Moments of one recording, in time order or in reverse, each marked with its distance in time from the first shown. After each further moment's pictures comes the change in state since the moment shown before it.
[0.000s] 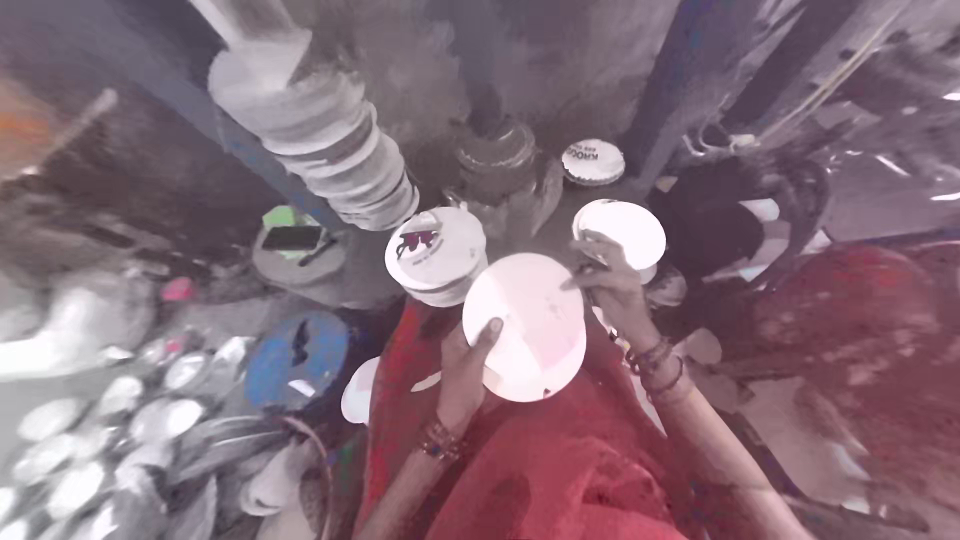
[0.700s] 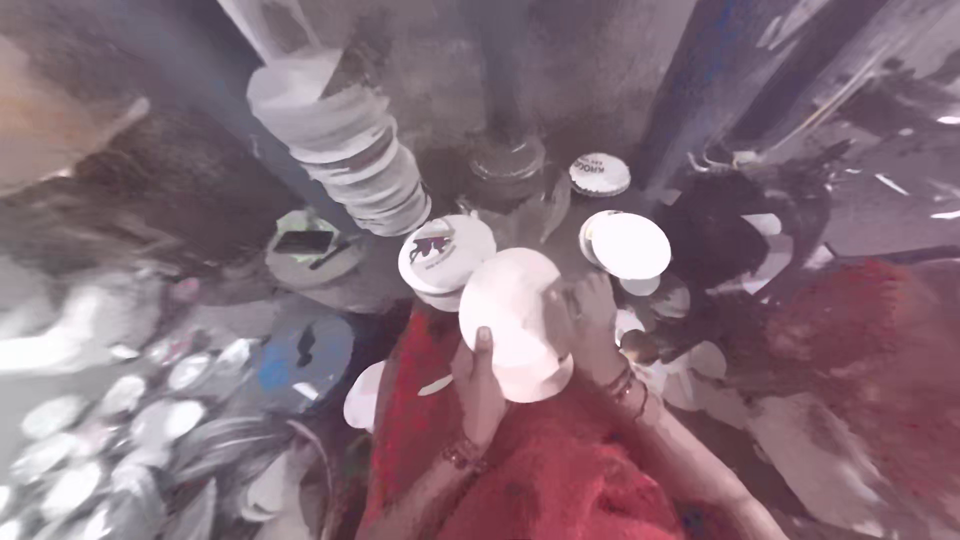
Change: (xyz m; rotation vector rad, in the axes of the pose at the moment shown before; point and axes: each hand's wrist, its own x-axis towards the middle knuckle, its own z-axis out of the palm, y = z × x) left_hand -0.014 -0.010 0.013 -0.067 0.231 0.125; right_hand -0.003 -0.037 0.065 -0.559 0.161 0.095
